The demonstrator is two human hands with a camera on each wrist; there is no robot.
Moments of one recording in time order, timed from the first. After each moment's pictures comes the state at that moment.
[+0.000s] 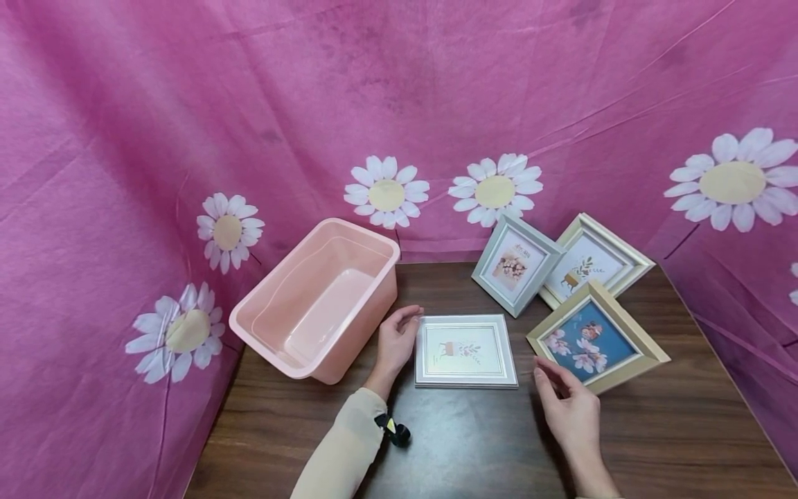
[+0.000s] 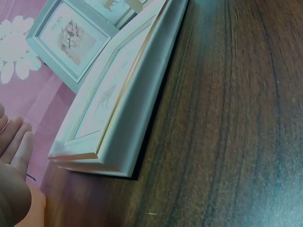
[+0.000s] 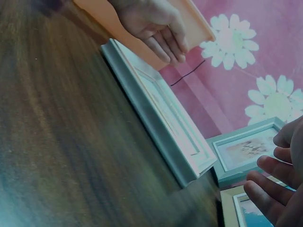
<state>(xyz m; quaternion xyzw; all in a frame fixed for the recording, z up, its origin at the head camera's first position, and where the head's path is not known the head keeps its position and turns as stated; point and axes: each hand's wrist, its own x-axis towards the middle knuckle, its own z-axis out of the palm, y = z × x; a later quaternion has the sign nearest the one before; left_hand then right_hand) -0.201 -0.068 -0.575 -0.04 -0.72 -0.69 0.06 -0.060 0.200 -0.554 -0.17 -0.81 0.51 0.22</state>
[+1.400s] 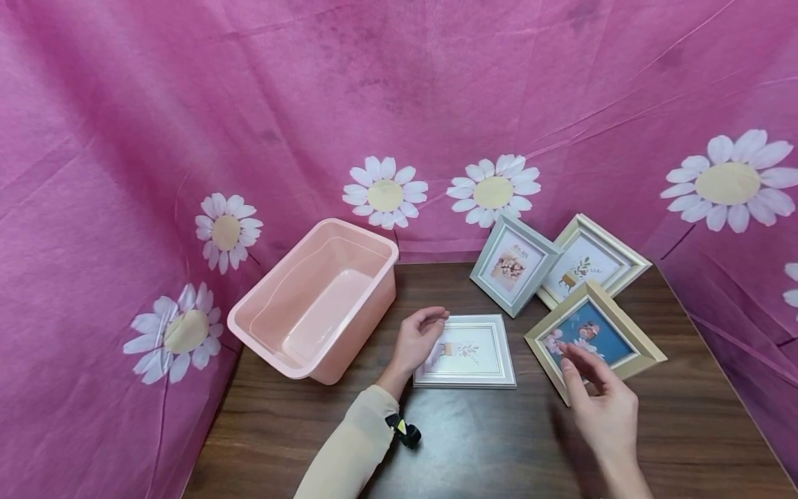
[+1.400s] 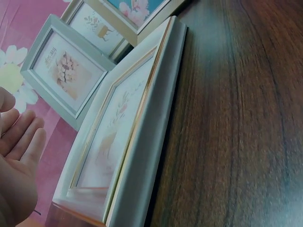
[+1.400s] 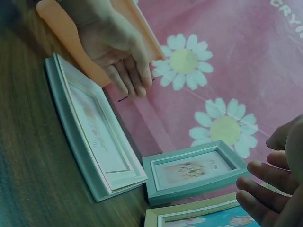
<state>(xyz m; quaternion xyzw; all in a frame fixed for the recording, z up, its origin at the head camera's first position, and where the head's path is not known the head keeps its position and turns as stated) -0.194 -0.038 -0.560 -0.10 -0.72 -0.68 -0.03 -0.051 0.219 -0.501 -0.14 -0.79 0.52 0.30</state>
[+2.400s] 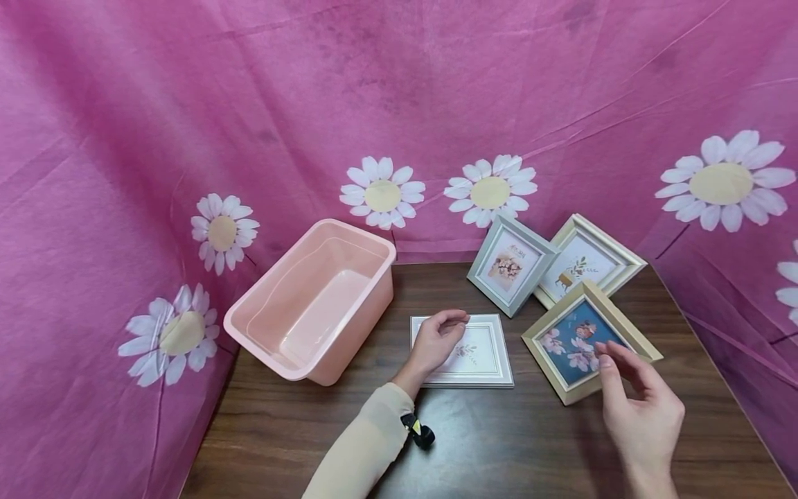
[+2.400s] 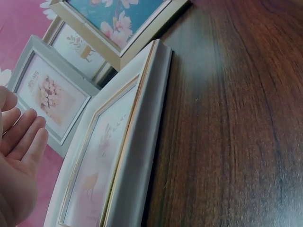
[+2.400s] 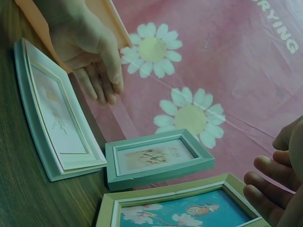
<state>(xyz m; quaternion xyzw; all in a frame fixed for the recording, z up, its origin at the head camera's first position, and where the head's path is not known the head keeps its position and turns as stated) -0.191 -0.005 -0.558 -0.14 -0.72 -0.68 -0.08 -0.043 0.243 -0.478 -0.16 -0.77 0.50 0.37</state>
